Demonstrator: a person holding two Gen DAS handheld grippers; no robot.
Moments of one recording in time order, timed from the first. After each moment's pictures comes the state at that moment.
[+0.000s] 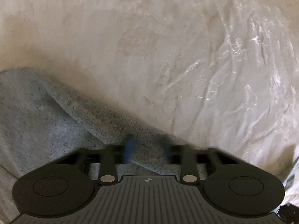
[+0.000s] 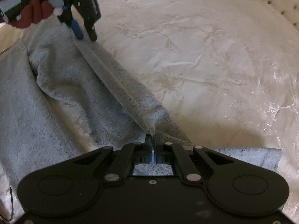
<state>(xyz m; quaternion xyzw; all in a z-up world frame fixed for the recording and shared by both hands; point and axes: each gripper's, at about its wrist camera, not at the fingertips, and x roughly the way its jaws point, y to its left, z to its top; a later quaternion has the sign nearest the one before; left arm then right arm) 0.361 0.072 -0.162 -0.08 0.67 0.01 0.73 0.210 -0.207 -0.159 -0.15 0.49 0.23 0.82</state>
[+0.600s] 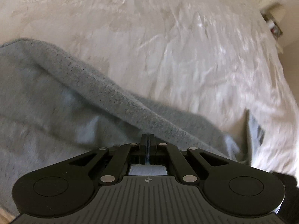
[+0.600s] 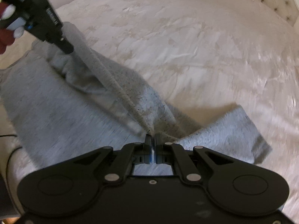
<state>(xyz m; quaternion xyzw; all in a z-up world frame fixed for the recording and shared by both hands) 0.217 0.096 -0.094 -0.10 0.62 -0.10 0.78 0.112 -0.195 -0.135 -0.09 0.50 0.19 0.84</state>
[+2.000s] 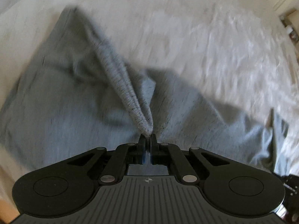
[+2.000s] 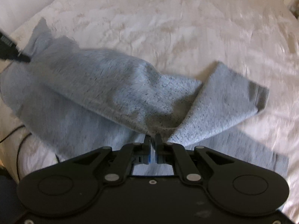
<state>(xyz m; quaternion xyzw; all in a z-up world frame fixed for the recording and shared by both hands) 0.112 0.176 -0.098 -0.09 0.61 -0.03 0.78 0.050 -0.194 -0.162 -0.03 0.55 0.12 0.82</state>
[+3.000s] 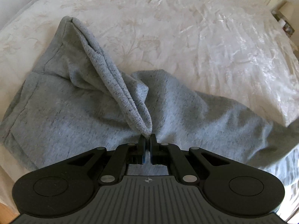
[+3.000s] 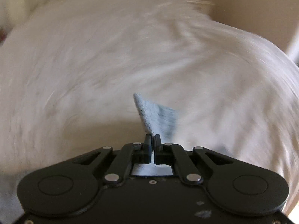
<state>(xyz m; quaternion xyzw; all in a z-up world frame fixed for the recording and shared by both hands) 0.091 0.157 -0.095 -0.04 0.57 -0.03 0.82 0.075 -0.314 -0.107 0.15 0.46 -0.26 0.84</state>
